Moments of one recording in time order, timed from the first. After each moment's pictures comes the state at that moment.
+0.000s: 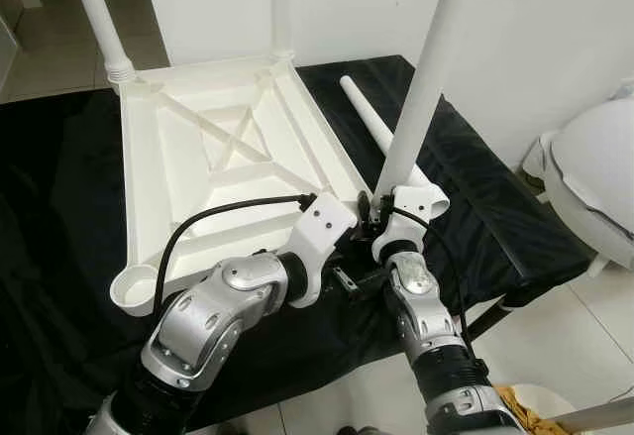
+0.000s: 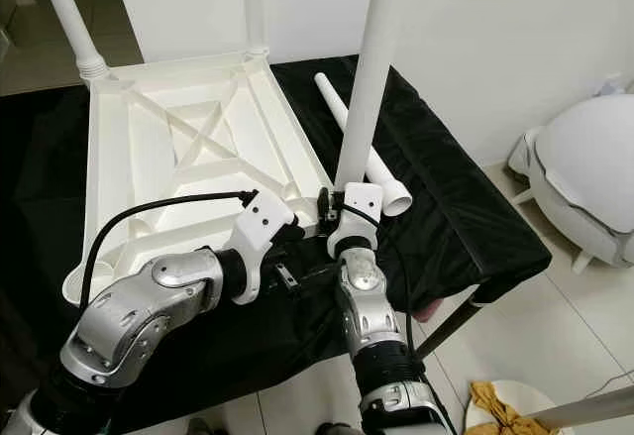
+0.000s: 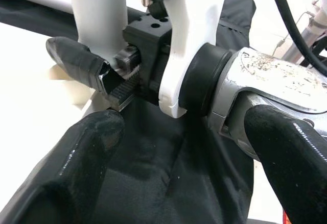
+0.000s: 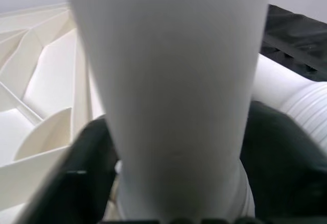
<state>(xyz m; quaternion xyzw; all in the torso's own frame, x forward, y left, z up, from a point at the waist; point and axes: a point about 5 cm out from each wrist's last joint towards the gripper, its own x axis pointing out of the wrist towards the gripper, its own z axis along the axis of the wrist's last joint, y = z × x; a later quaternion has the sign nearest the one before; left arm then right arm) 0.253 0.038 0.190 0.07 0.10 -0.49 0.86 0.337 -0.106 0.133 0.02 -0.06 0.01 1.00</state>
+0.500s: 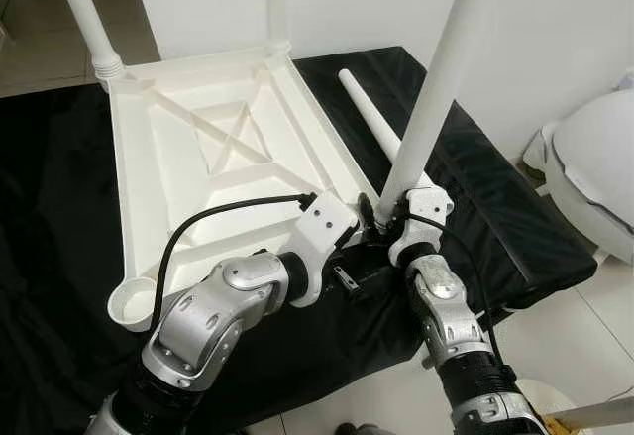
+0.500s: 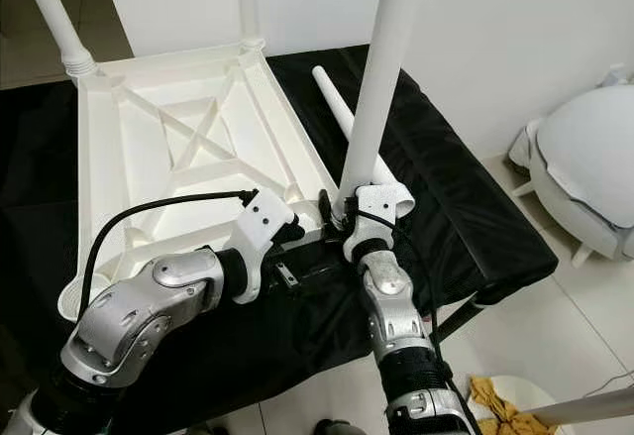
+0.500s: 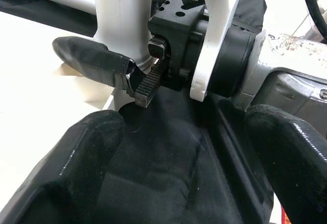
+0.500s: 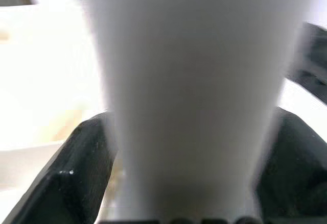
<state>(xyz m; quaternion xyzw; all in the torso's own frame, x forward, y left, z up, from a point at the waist) 0.254 0.038 0.190 0.07 0.10 -0.49 0.86 0.332 -0.122 0.139 -0.03 -0.09 0.12 0.99</state>
